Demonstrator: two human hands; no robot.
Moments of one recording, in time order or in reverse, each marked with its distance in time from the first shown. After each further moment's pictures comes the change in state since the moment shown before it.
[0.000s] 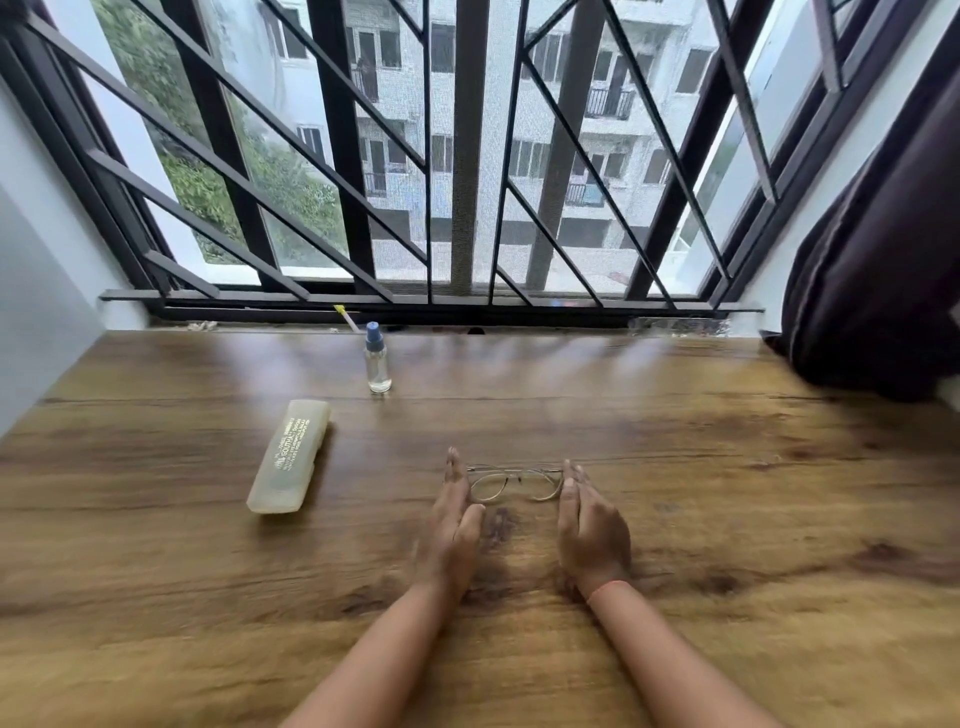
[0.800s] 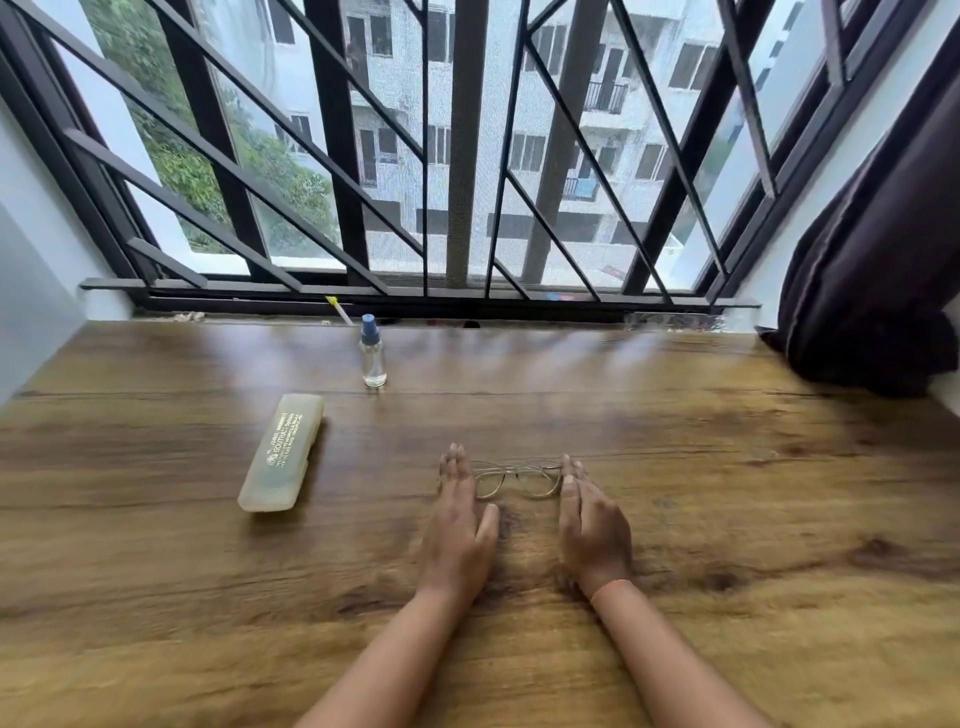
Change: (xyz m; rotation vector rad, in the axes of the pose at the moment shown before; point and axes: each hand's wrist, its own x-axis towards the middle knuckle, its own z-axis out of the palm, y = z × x) left_hand -0.002 0.005 0.009 0.258 0.059 0.099; right_hand 0.002 0.008 0.004 0.001 -0.009 -0.013
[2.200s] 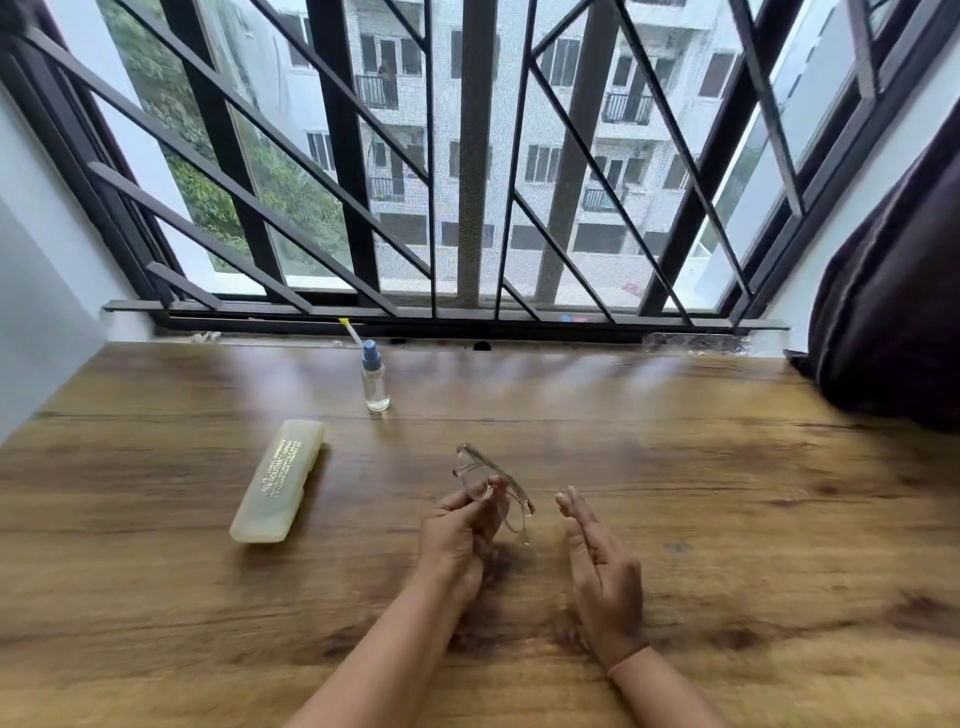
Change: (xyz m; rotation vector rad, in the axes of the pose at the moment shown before) left_hand 0.040 0.031 -0.001 -1.479 0.172 -0.687; right_hand -0.007 0.012 -0.004 0.468 0.044 -0.132
